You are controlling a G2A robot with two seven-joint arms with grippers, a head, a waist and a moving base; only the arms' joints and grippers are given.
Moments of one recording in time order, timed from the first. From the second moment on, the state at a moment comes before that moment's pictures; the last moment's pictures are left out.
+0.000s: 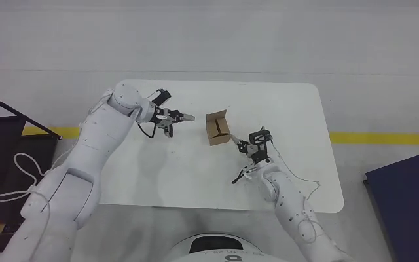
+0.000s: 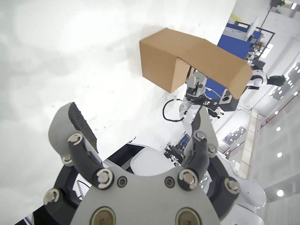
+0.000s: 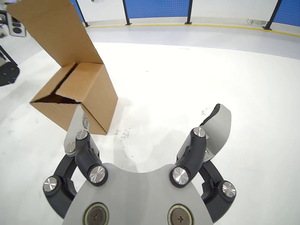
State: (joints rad) left arm 0.57 -1.22 -0.80 -0.69 -0.04 0.08 -1.27; right arm -1.41 -1.40 1.17 -1.17 -1.28 -0.12 -0.35
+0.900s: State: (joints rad) left arm 0.42 -1.48 -0.61 -0.33 -0.16 0.05 -1.48; right arm -1.55 -1.43 1.22 -1.23 -0.76 -0.46 -0.80
